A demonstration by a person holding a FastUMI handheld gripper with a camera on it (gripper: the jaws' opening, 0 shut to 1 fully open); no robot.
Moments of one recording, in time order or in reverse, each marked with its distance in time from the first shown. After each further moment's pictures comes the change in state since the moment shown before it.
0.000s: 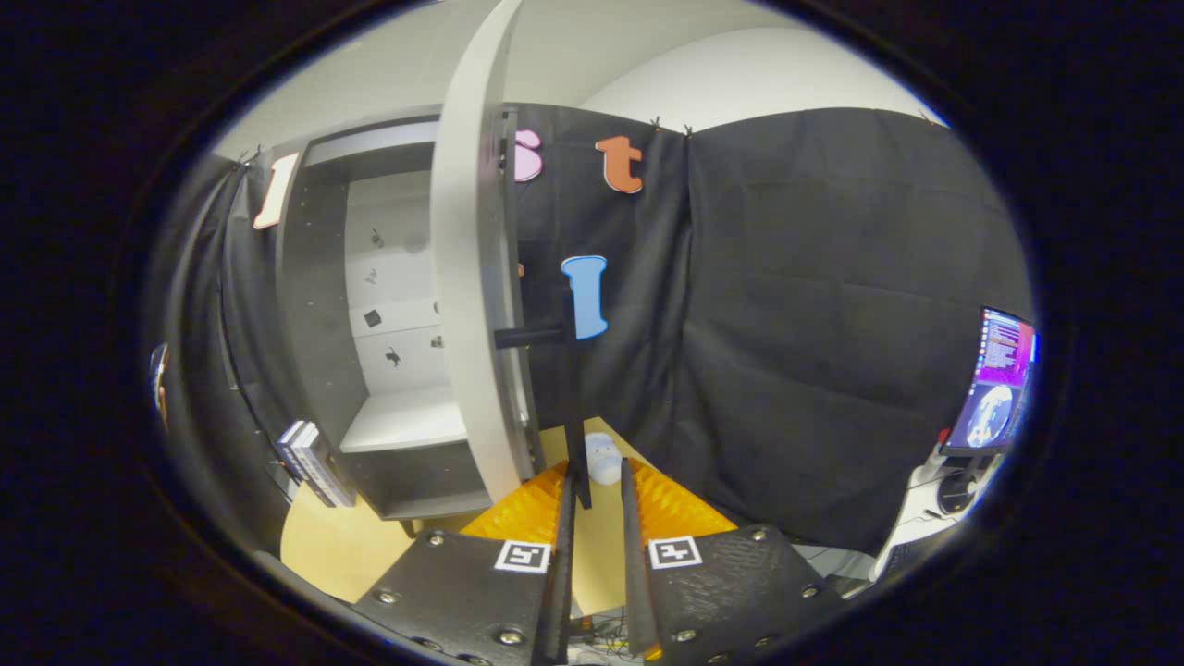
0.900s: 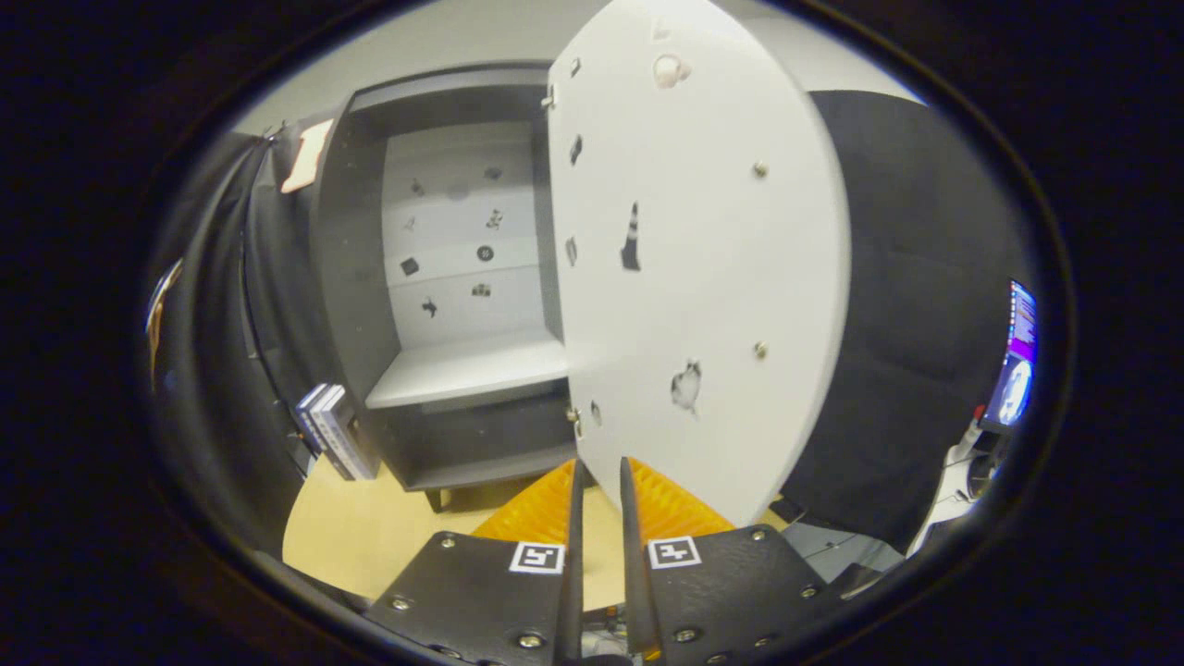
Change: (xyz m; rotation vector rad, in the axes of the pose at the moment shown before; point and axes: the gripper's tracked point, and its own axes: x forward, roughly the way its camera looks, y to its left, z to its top) arm 0.034 0.091 -0.097 -0.035 0.132 0.142
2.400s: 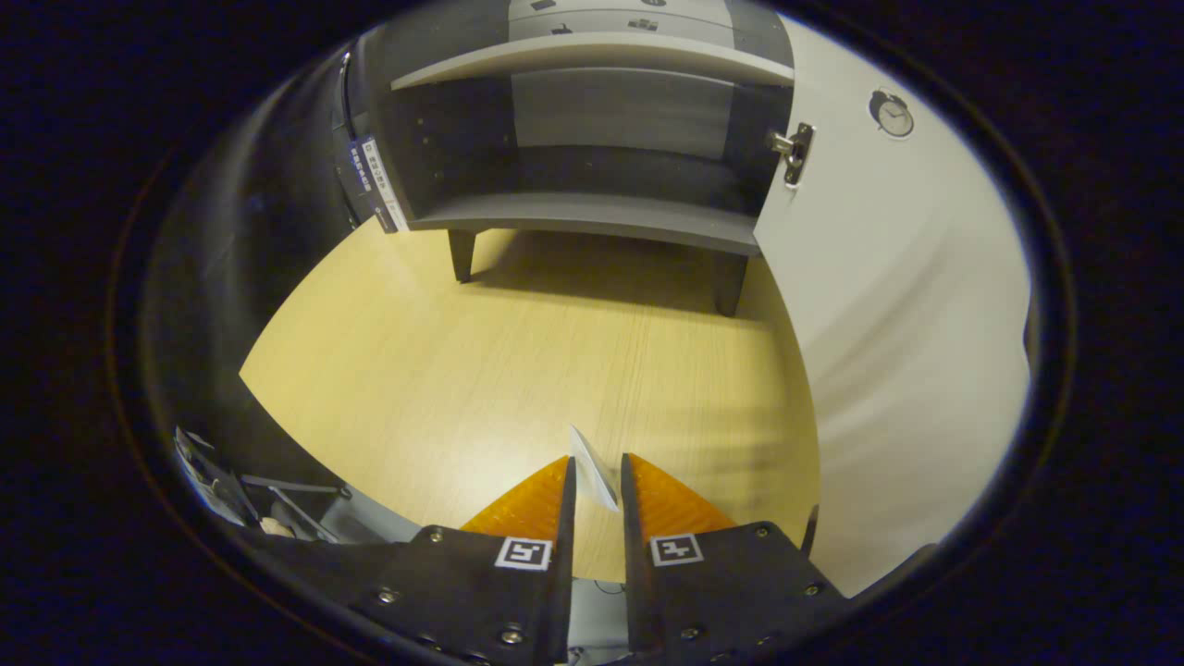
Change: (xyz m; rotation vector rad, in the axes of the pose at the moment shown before) arm 0.158 0.047 -0.260 -0.395 0.622 0.386
